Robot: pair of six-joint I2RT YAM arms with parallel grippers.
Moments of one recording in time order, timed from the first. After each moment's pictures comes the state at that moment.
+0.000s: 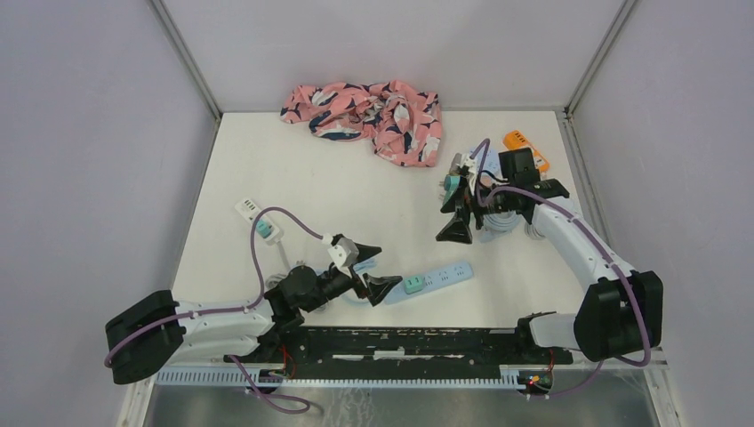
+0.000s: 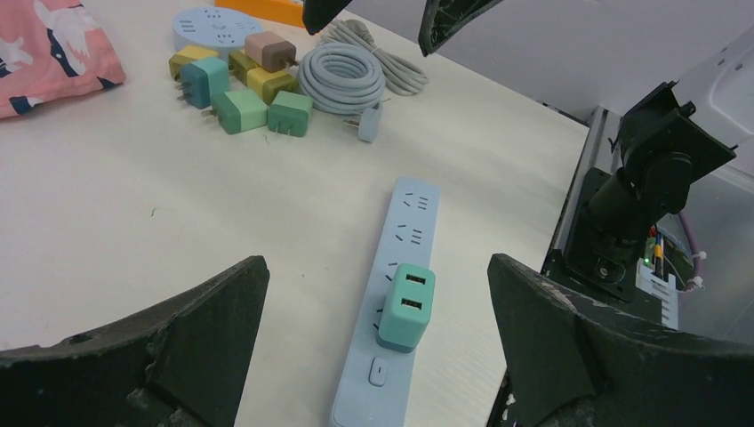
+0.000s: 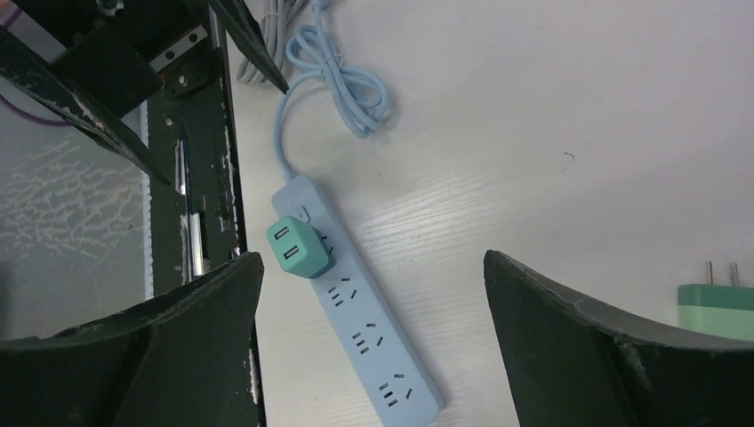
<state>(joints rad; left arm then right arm) -1.08 0.97 0.14 0.89 -0.05 -0.20 0.20 1.32 1.02 -0.62 -1.09 -0.50</state>
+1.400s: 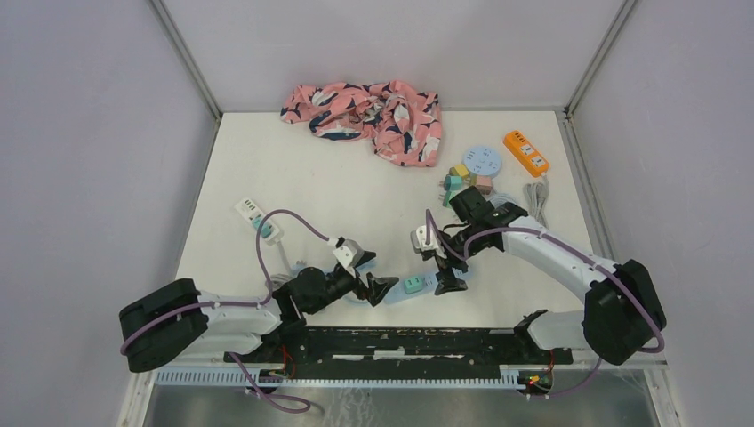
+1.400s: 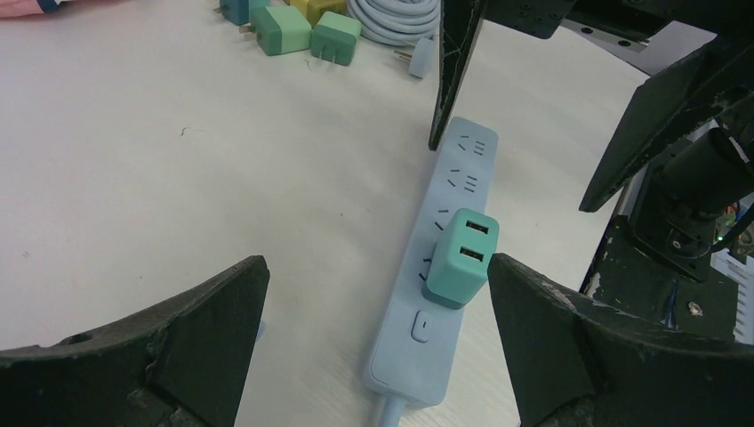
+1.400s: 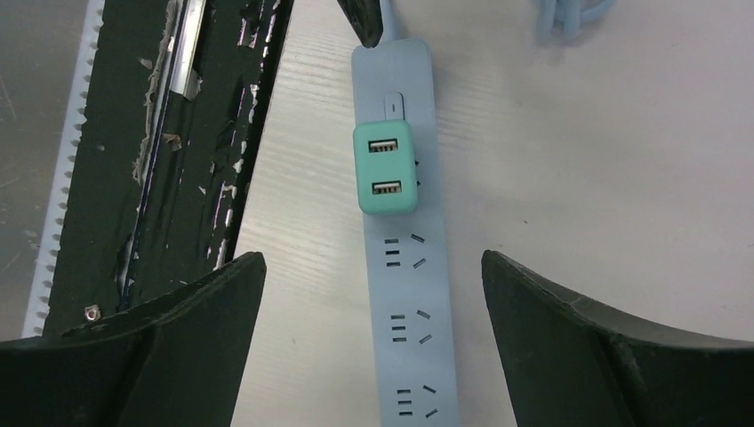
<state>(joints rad) -1.07 1.12 0.10 0.95 -0.12 -0.22 0.56 1.32 0.87 -0.81 -0.84 -1.06</state>
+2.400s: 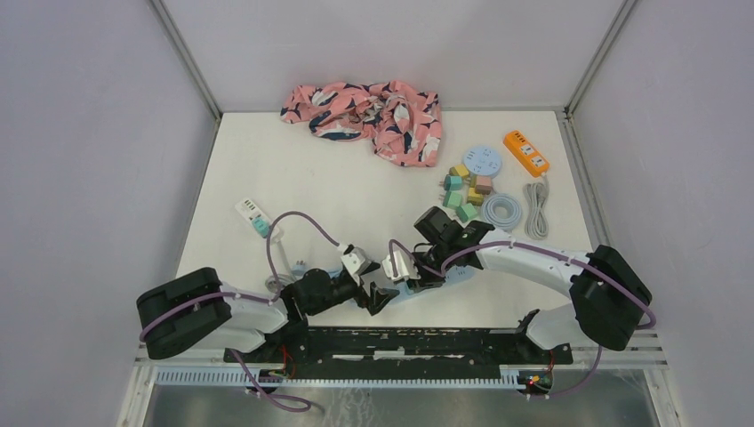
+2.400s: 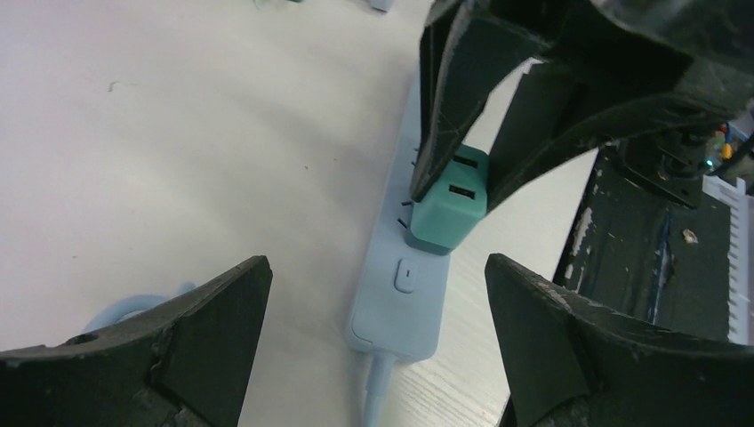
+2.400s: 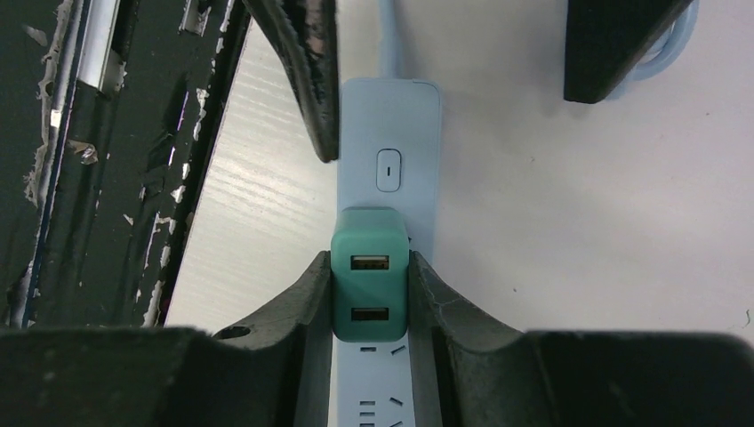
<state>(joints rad) -1.07 1.25 0.07 1.03 -0.02 -0.21 0.84 1.41 0.83 -0.55 -0.57 -0.95</state>
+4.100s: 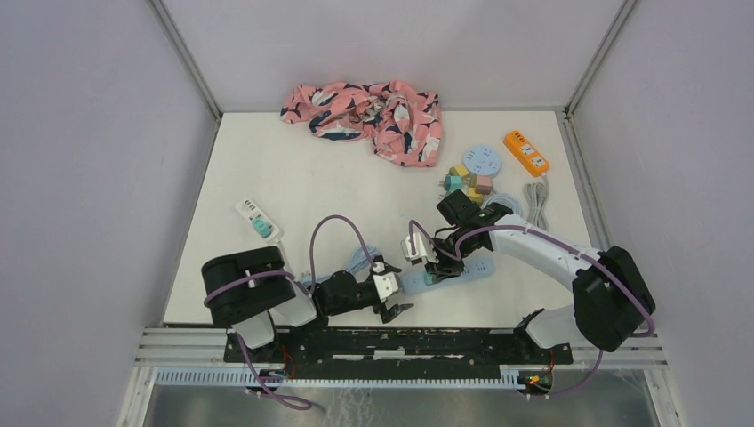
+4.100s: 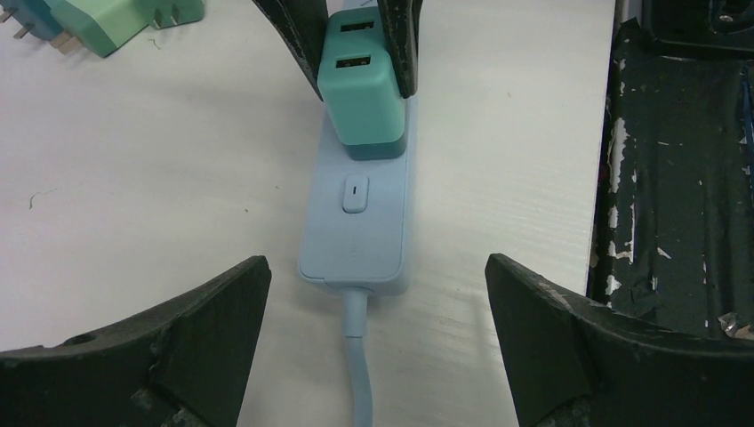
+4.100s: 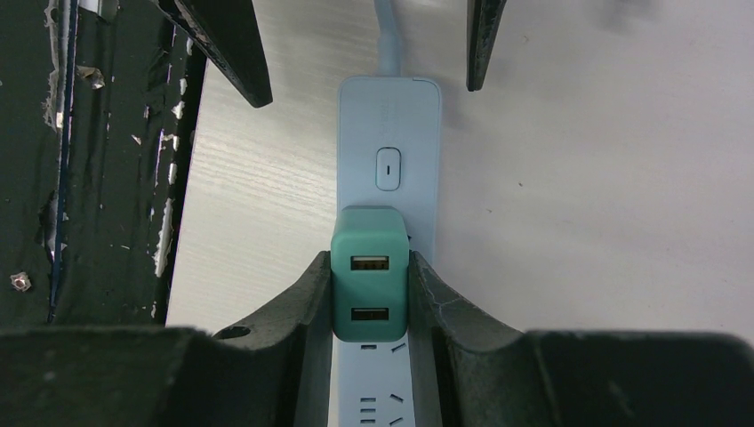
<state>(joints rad) -1.16 1.66 0.19 1.27 0.08 0.15 0.64 1.40 0.88 -0.78 -0.63 -1.07</state>
